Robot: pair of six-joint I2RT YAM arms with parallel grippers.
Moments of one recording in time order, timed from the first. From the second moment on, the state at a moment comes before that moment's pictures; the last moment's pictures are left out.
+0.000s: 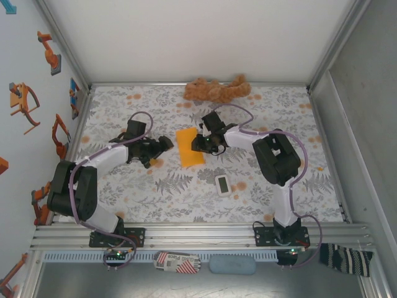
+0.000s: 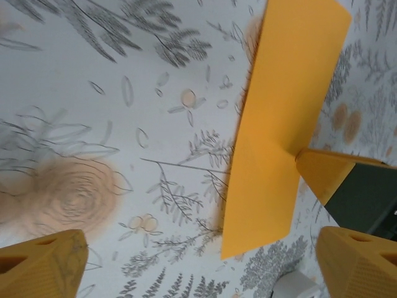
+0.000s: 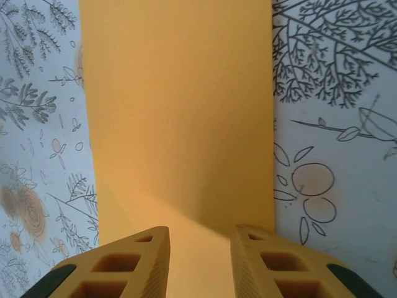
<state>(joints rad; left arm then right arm) -0.35 1.55 0.85 -0.35 0.40 -0.84 0.62 2.07 1.36 -0.32 -0.38 0.61</state>
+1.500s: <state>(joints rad) -0.47 1.78 0.91 -0.23 0.54 -0.95 0.59 2.05 1.27 -0.24 -0.41 0.72</state>
